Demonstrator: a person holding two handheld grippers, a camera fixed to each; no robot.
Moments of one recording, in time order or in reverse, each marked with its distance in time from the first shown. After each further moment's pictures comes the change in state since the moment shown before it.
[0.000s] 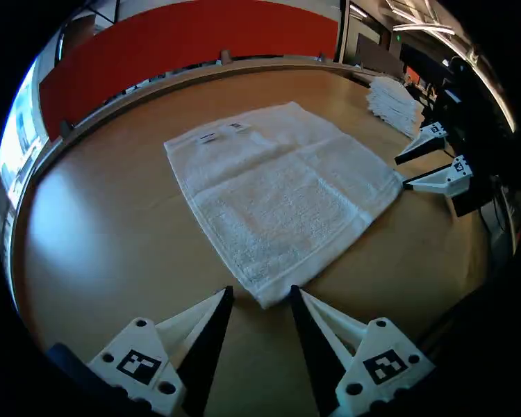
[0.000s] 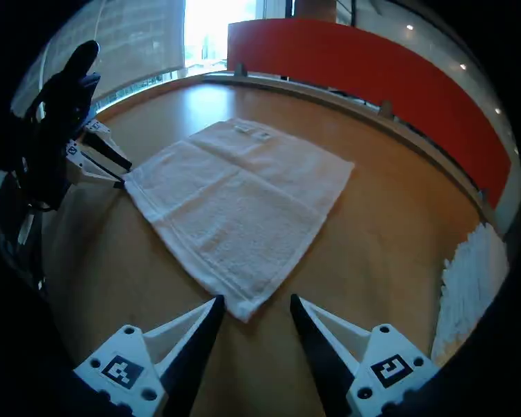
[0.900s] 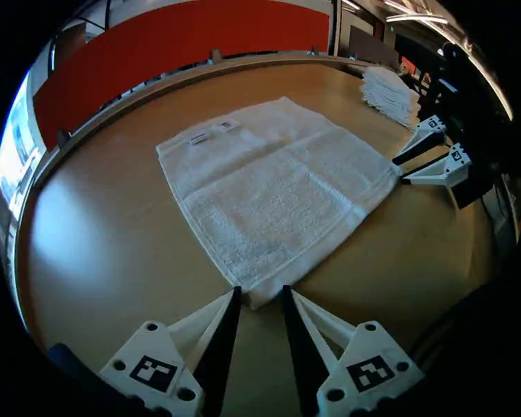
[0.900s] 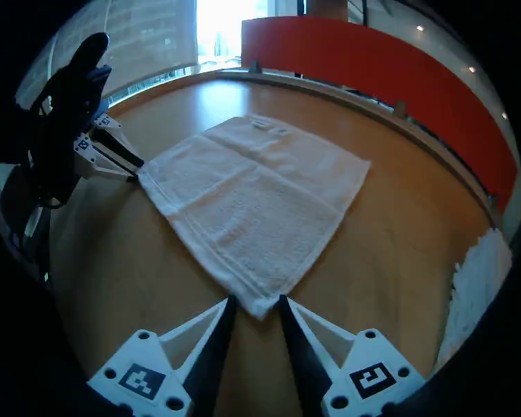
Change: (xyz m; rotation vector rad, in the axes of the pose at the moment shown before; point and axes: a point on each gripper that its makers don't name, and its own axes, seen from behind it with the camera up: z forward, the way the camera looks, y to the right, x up) left arm 0.000 0.011 0.002 0.013 -0.017 0.043; right arm -0.005 -0.013 0.004 0.067 -0.016 -0.028
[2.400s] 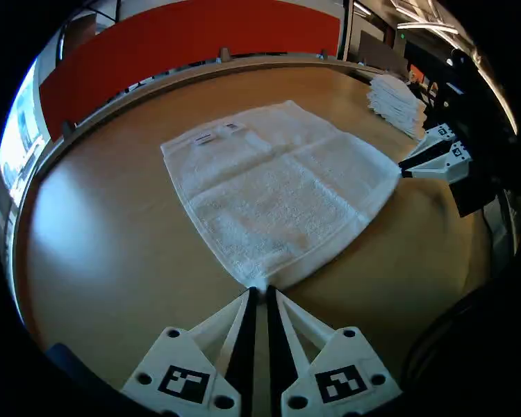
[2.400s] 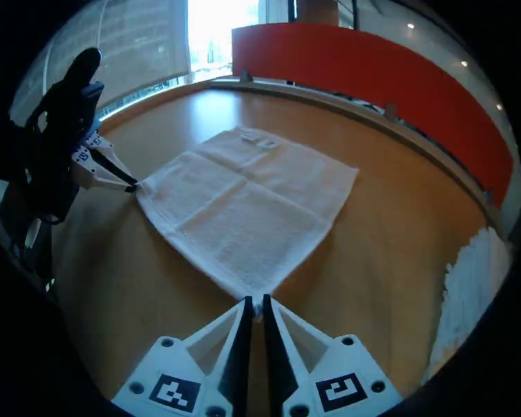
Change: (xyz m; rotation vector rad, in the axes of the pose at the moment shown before) left arm 0.006 0.003 -0.005 0.007 -0.005 -0.056; right arm 0.011 0.009 -0.014 -0.012 0.026 0.036
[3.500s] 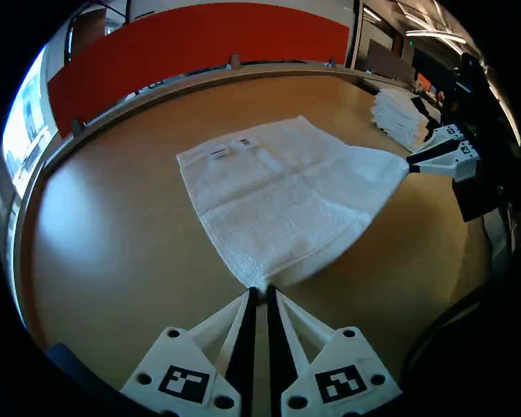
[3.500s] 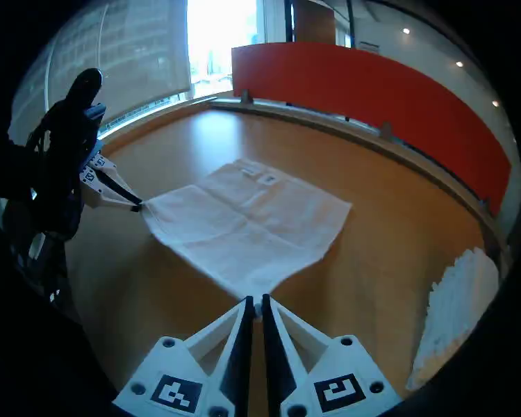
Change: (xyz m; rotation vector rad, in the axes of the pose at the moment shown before) left arm 0.018 0.000 -0.034 0.018 0.008 -0.046; right arm 0.054 -0.013 -0.038 0.008 0.074 0.011
